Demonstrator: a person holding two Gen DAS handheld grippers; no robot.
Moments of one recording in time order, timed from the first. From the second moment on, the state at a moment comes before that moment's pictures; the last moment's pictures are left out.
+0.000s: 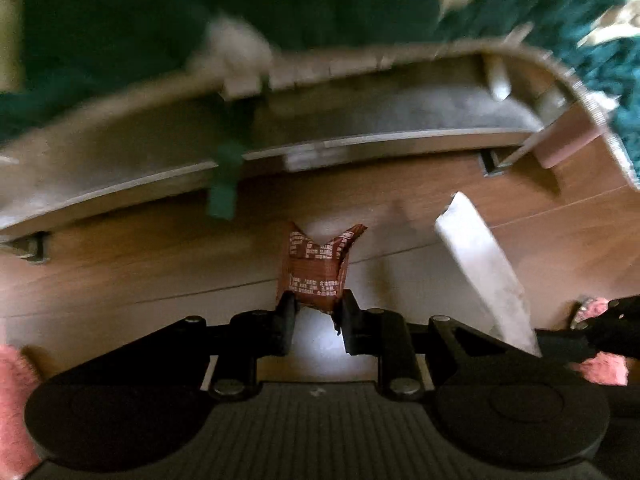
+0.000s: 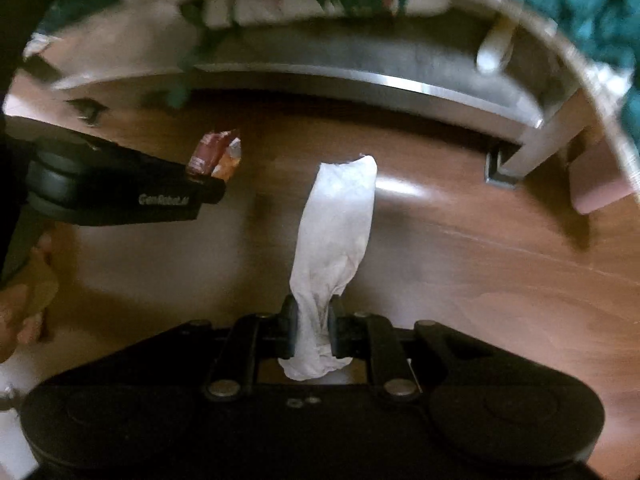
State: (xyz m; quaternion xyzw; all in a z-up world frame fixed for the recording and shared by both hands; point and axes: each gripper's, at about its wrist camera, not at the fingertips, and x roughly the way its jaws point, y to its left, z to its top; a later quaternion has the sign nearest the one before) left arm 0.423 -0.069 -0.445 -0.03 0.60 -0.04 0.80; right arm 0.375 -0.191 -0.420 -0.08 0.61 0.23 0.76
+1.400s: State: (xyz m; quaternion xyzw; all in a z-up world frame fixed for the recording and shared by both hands) left arm 0.296 0.084 0.092 -0.08 0.26 0.01 0.96; right arm 0.265 -0.103 0.075 -0.11 0.24 0.30 0.92
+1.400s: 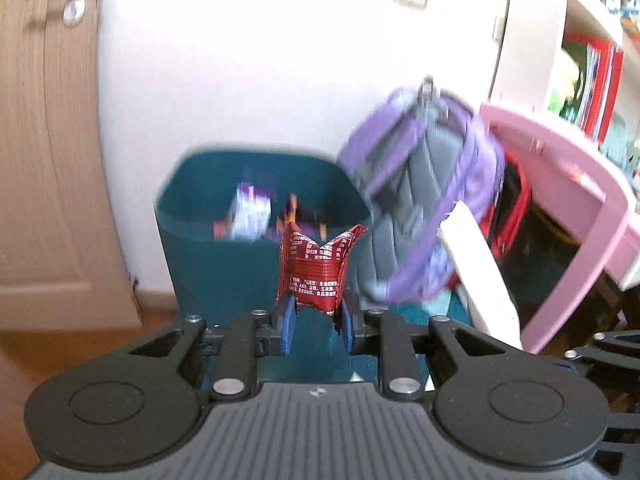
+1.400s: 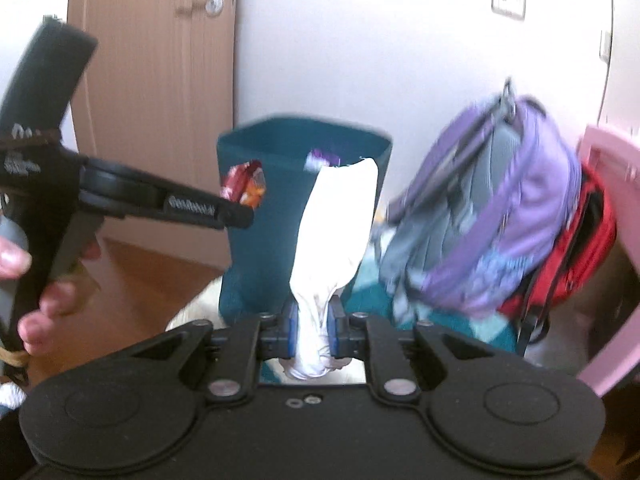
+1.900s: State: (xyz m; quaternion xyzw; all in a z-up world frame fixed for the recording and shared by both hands) left arm 0.411 0.142 0.125 -0.08 0.29 0.00 0.95; right arm 0.386 -0.028 0.133 -0.09 0.21 0.30 0.93
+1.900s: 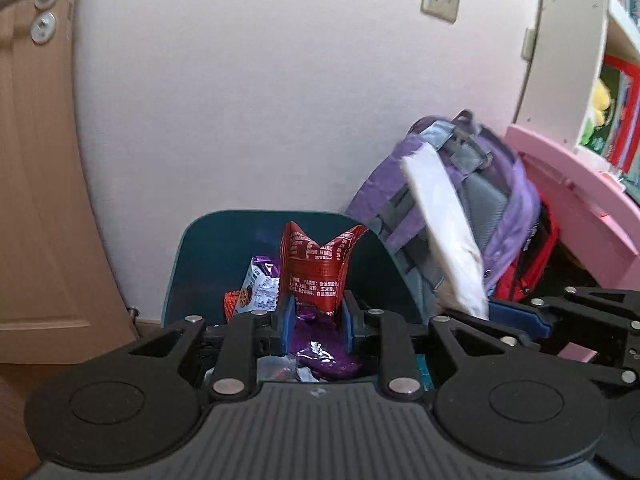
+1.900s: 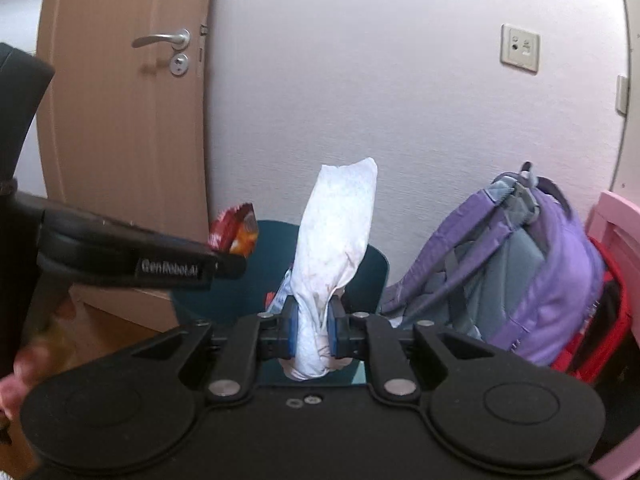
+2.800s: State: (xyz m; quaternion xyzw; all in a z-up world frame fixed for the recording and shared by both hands) left arm 0.520 0.164 0.041 -0.09 0.46 0.02 0.88; right arm 0.481 0.039 0.062 -0.14 0.33 0.30 0.89
